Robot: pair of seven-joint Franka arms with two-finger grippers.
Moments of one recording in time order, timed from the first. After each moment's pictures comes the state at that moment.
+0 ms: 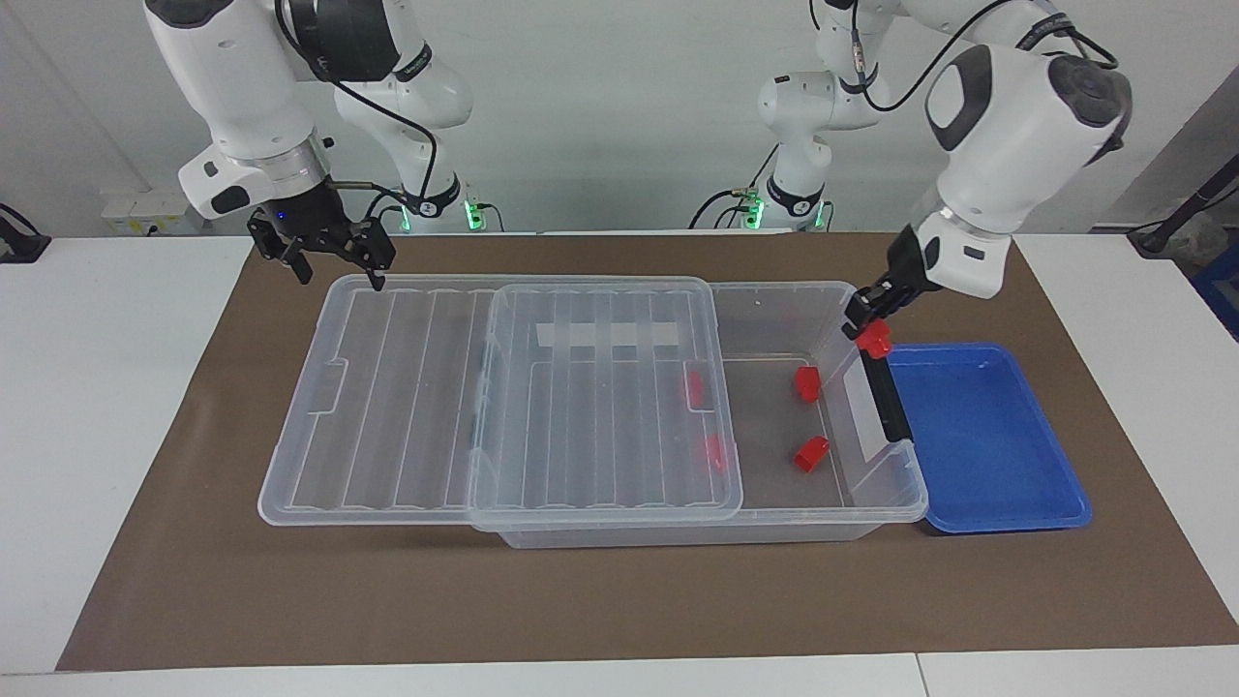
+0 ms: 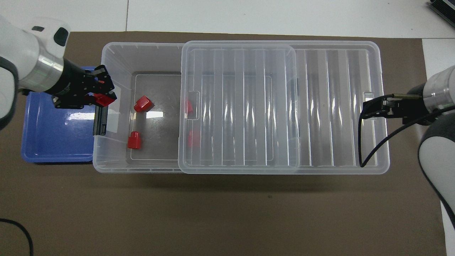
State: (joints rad) left arm -0.12 0.18 -0.17 -1.50 -0.16 1.76 -0.79; right arm 0.02 -0.02 0.06 -1.65 -0.01 1.65 0.23
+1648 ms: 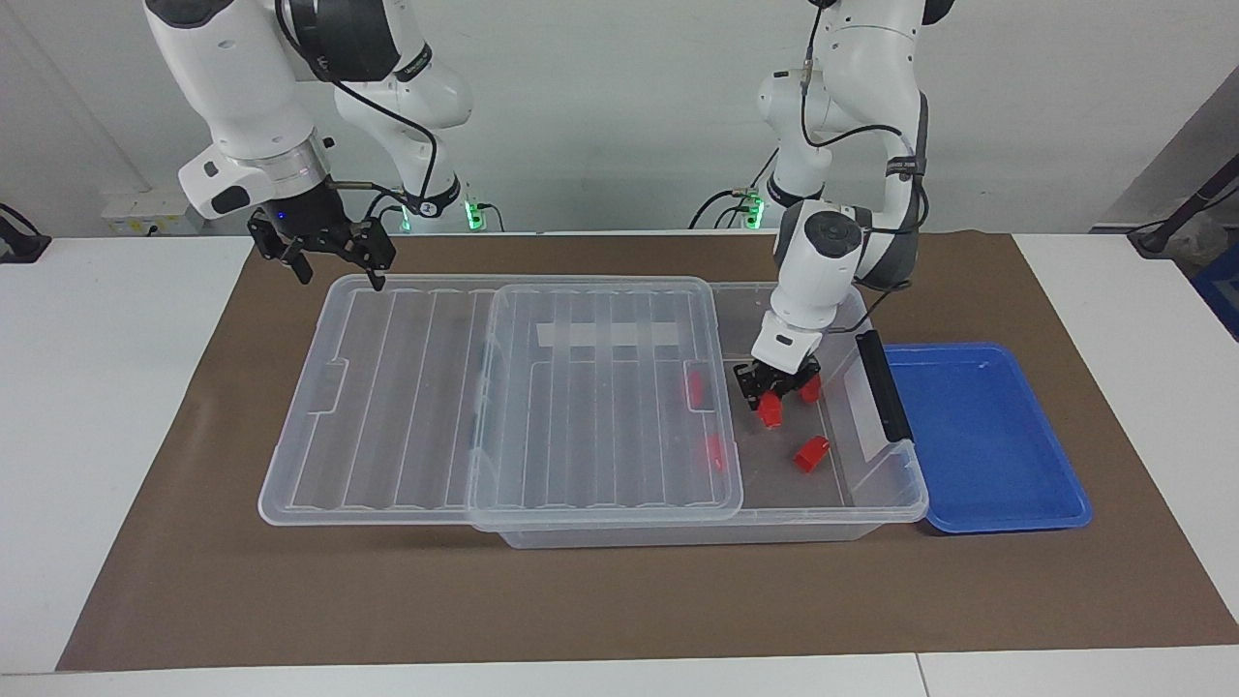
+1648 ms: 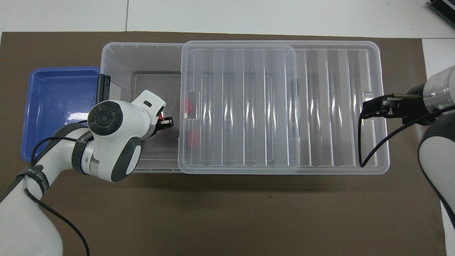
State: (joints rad) left arm -0.22 0.21 -0.16 -2.11 0.02 2.45 -0.51; right arm 0.02 -0.02 0.06 -1.65 -0.01 1.65 0.23
